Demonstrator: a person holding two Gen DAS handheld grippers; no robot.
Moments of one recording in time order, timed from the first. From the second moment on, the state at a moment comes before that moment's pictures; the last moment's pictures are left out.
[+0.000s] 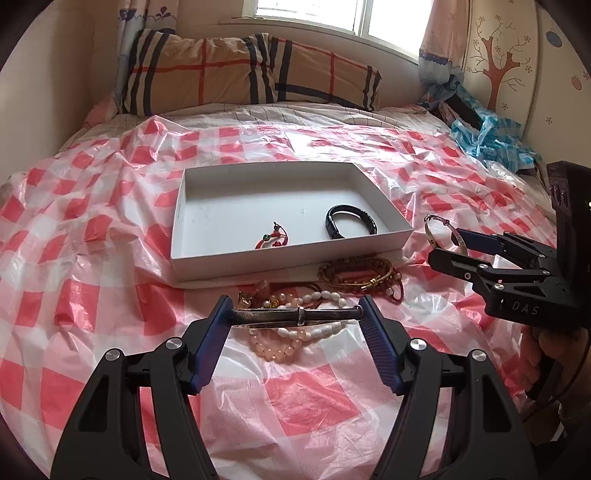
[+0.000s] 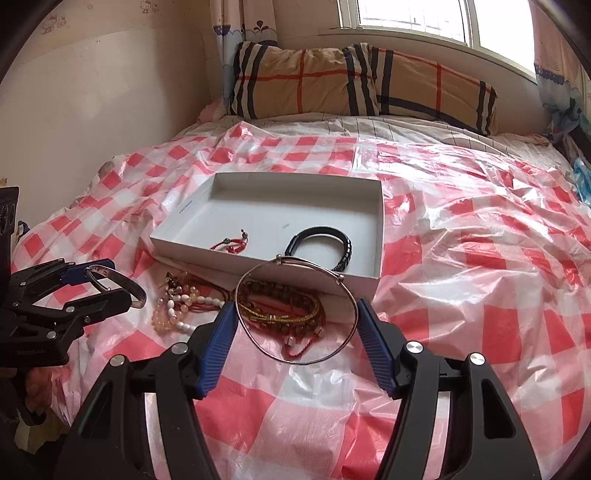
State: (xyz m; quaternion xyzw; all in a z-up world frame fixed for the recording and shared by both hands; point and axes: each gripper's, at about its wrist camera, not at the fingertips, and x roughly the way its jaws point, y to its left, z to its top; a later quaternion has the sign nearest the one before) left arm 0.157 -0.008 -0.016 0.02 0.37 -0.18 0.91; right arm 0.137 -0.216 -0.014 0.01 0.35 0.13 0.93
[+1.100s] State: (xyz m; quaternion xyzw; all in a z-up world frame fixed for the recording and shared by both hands) left arm 0.198 -0.024 0.004 0.03 0.32 -0.17 0.93; right arm 0.178 -0.209 0.003 -0.01 0.32 0.13 0.94
